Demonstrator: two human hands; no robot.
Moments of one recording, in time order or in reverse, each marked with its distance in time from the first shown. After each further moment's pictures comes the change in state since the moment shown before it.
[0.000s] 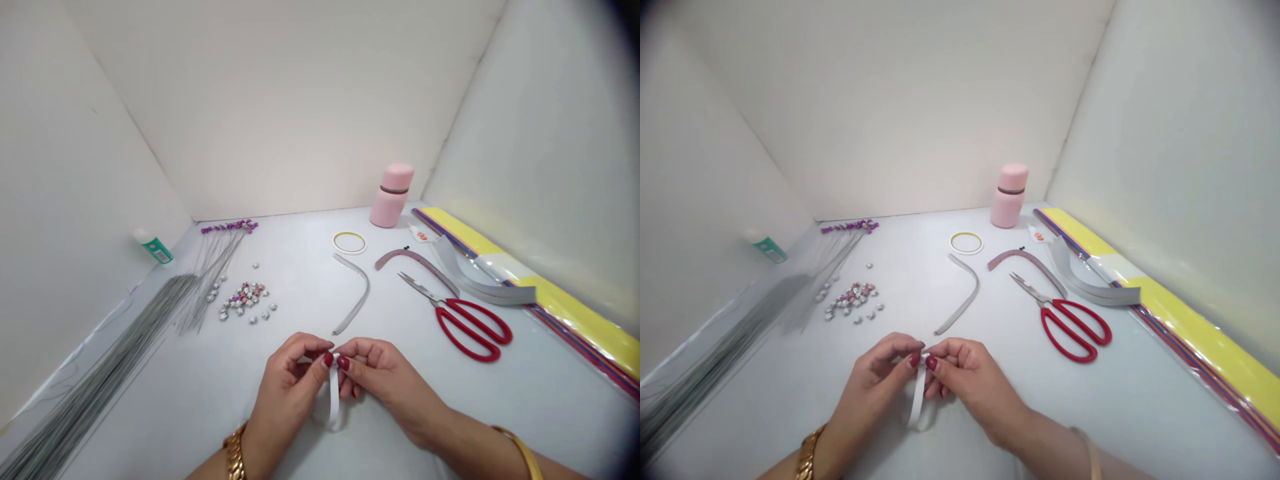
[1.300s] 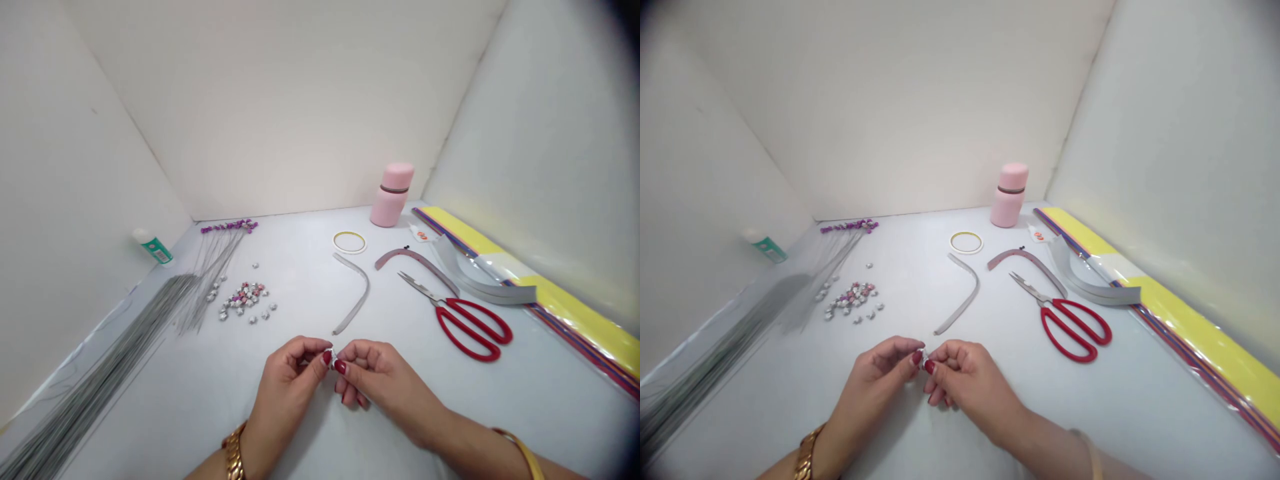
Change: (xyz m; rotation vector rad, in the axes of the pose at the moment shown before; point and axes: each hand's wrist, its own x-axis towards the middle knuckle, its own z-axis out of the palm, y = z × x) left_hand 0.000 -0.003 0.001 -0.068 0.021 -0.192; right_hand 0.001 0.002 0.000 -0.147 0.044 0.078
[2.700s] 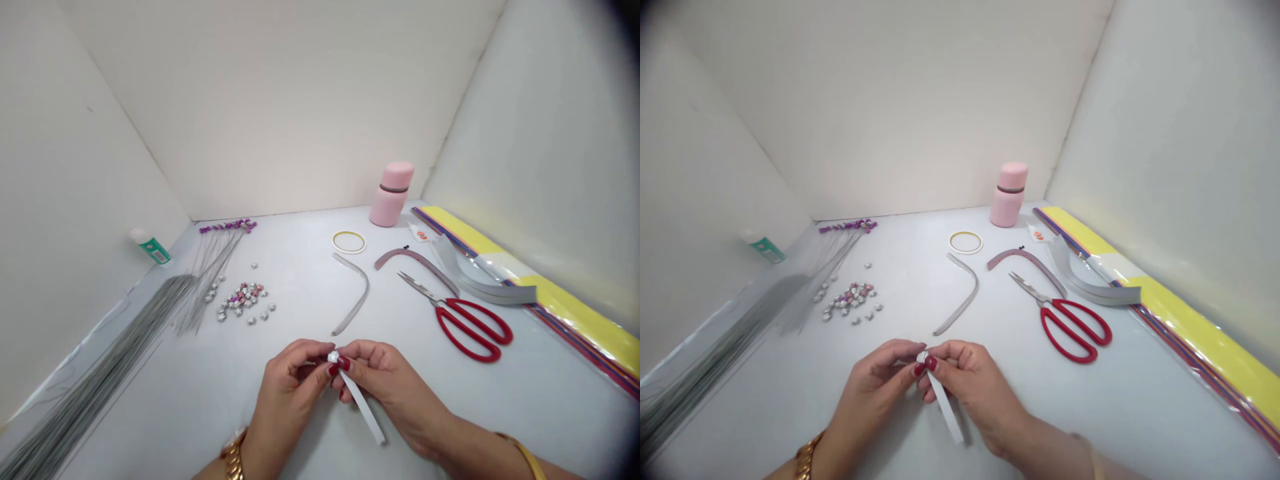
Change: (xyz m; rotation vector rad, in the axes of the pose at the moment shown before) left_hand -0.002 -0.009 0.000 0.062 -0.035 0.155; right_hand -0.004 -0.005 0.004 0.341 -0.014 -0.012
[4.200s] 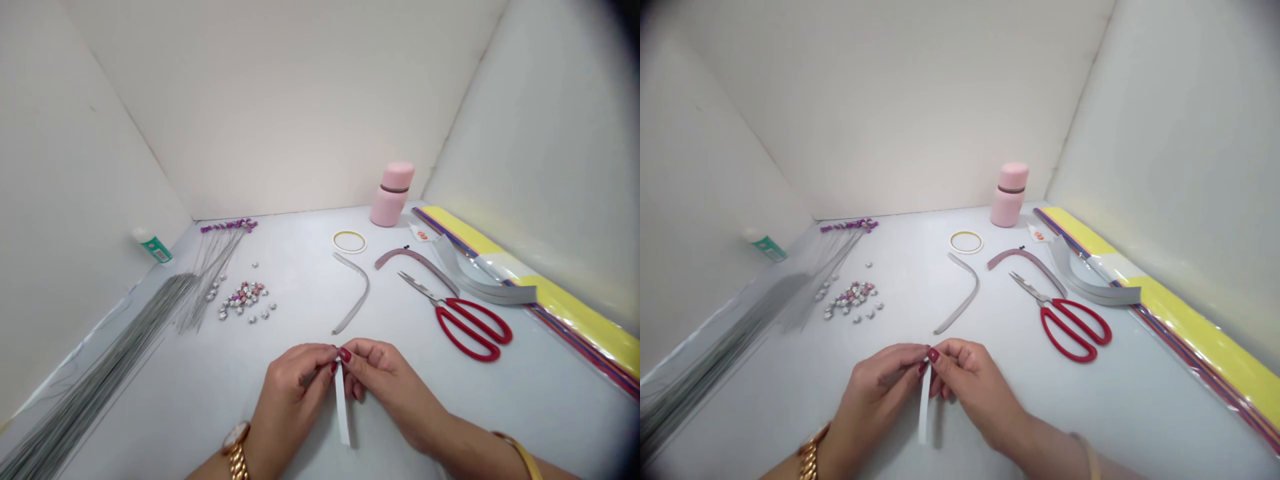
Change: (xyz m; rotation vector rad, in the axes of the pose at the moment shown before) left_hand -0.002 0.011 -0.003 0.362 -0.031 0.300; right_hand 0.001 -0.001 -0.001 -0.272 0.027 -0.079
